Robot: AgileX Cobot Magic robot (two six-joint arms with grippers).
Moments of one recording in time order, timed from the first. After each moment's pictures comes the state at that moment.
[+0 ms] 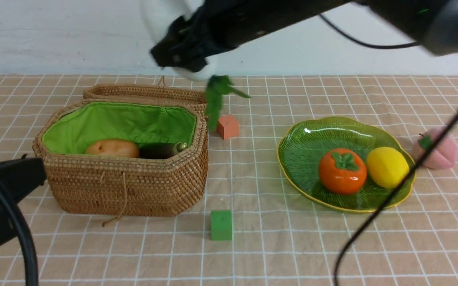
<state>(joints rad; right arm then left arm) 0.64 2.02 -2.10 0.55 0.68 -0.74 -0.46 0.59 -0.65 0.10 0.43 -0.39</state>
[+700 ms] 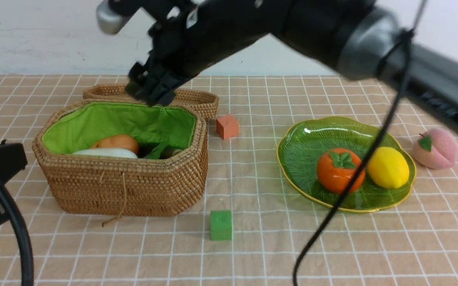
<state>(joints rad) 0.70 2.00 -2.22 0.16 0.94 -0.51 -0.47 0.58 -0.65 0.23 0.36 -0.42</state>
